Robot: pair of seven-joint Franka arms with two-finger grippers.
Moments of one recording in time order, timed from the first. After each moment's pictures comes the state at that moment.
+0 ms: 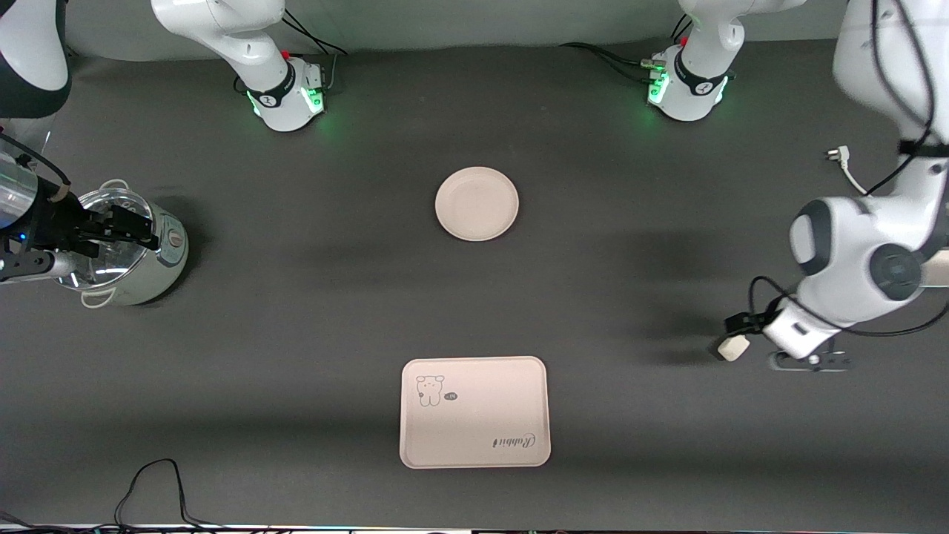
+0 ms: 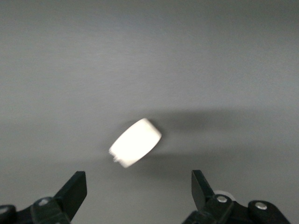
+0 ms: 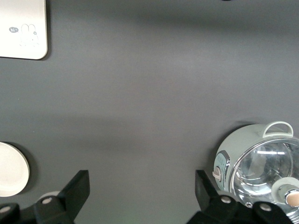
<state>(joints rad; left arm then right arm) 0.03 0.48 -0.06 -1.86 0.03 2.38 -0.01 0.09 0.10 -0.10 -1.57 0.03 1.60 -0.09</state>
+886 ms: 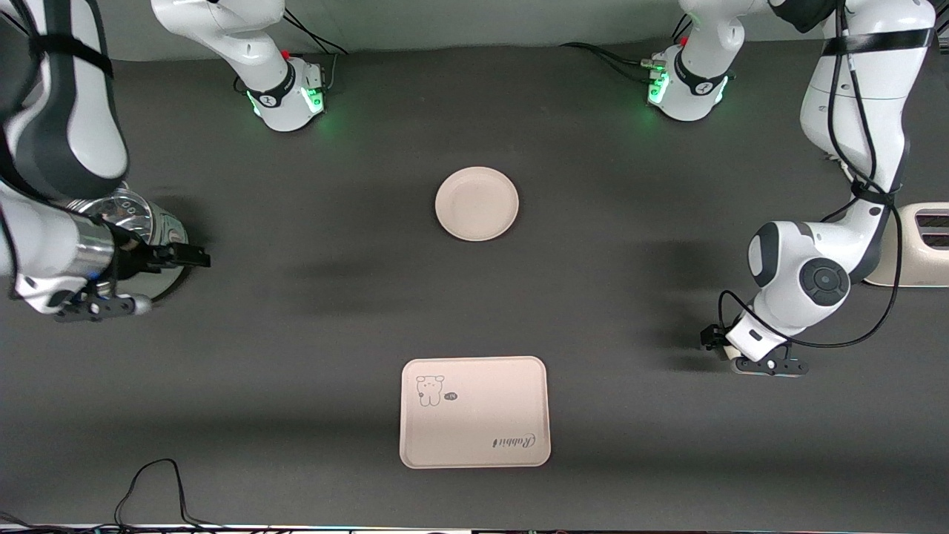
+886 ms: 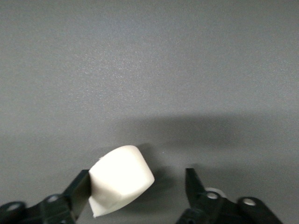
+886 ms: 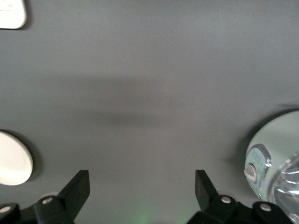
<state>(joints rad) 0.03 0.60 -0.04 -1.91 0.10 2.61 -0.02 0.09 0.26 -0.10 -1.64 0.11 1.64 -0.08</state>
